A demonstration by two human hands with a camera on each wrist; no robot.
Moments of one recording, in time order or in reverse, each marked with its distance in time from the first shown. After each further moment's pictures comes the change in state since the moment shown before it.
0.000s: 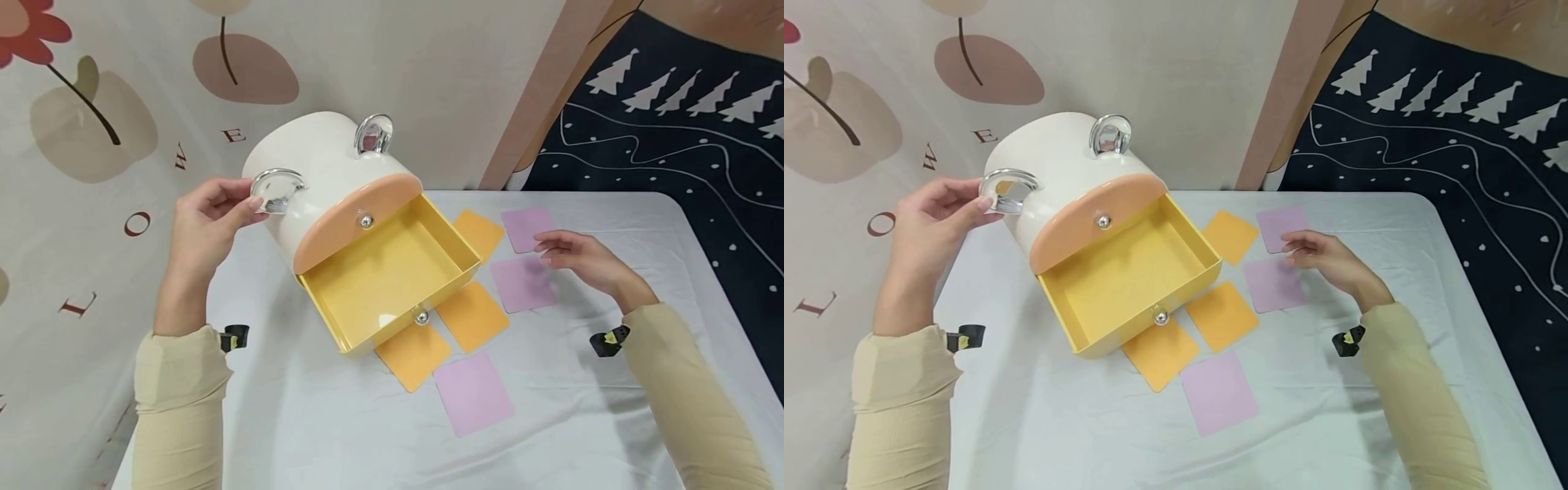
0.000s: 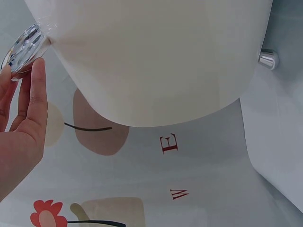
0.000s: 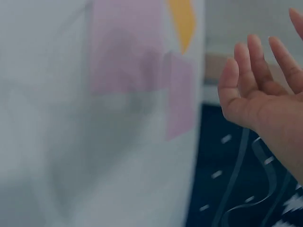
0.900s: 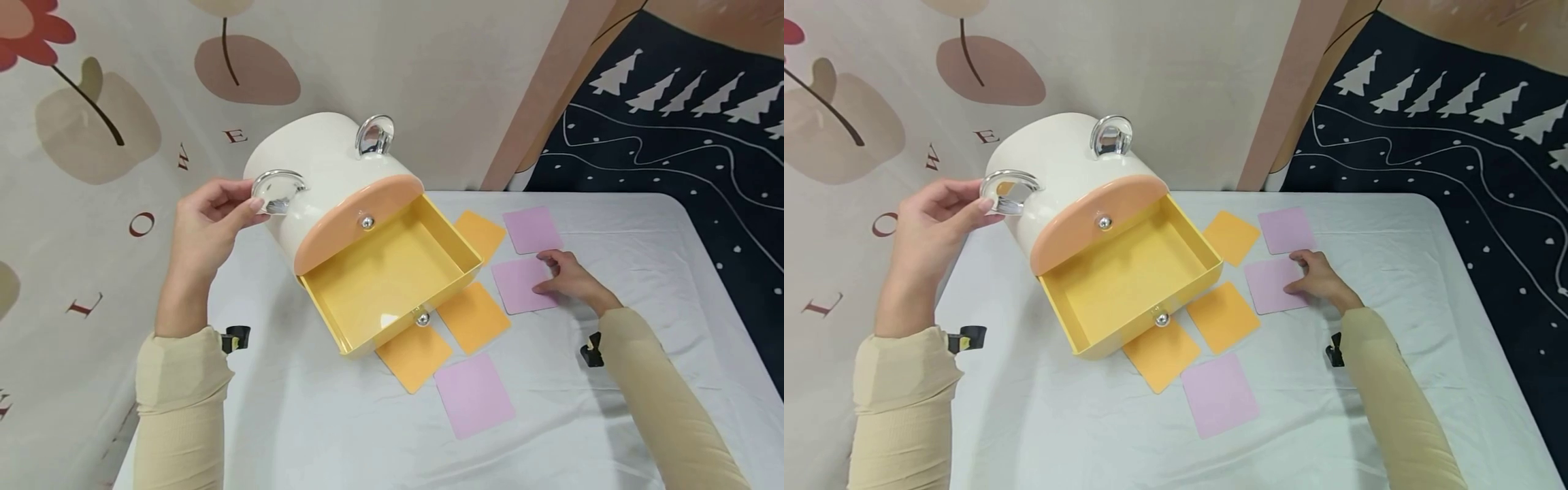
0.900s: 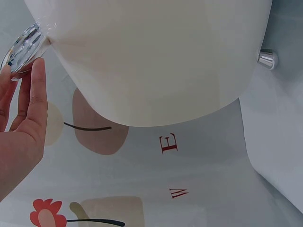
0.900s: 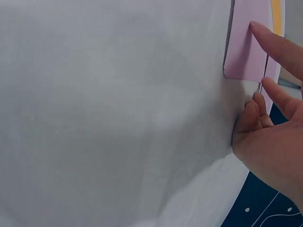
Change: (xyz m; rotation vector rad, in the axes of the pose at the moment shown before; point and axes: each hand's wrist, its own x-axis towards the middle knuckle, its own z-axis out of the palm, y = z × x) left_hand -0.001 0.002 0.002 0.000 0.010 -0.009; right_hand 0.020 0.054 0.010 -0.451 0.113 0.279
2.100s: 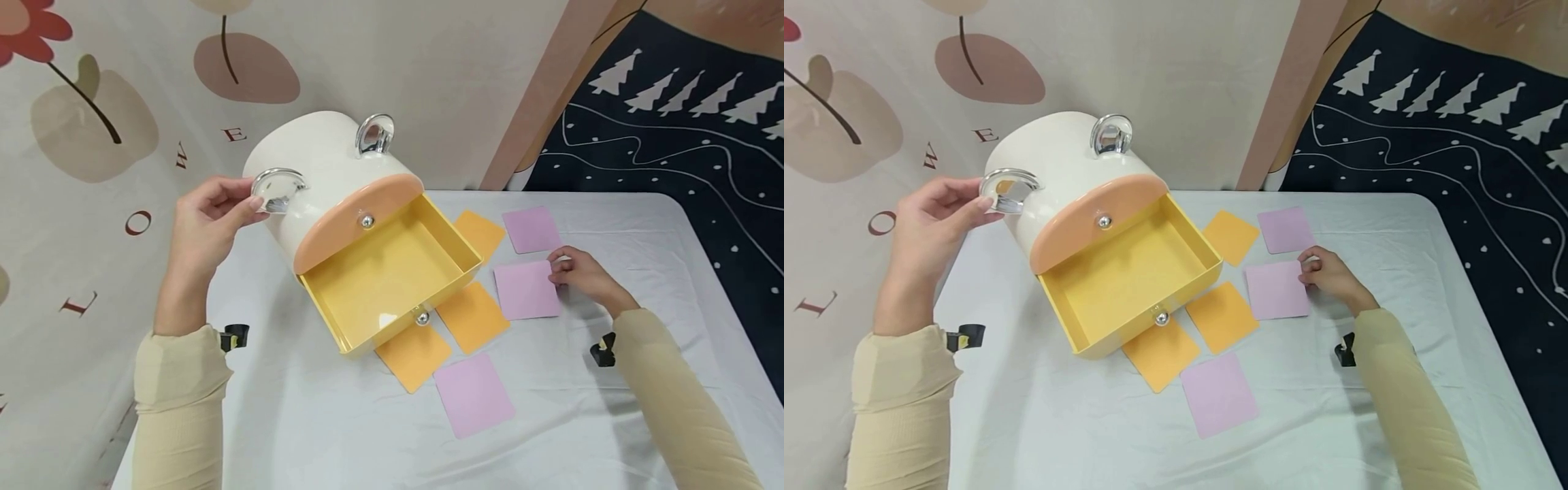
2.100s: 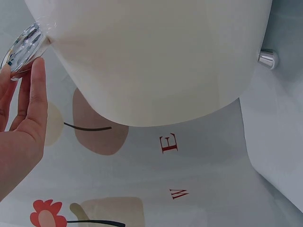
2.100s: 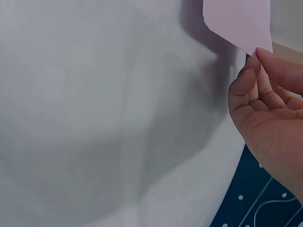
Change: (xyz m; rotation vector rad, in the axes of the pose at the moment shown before) left_hand 0.001 -0.002 -0.003 -0.002 -0.016 0.003; right_hand -0.013 -0.001 -0.018 0.082 0.033 -0.060
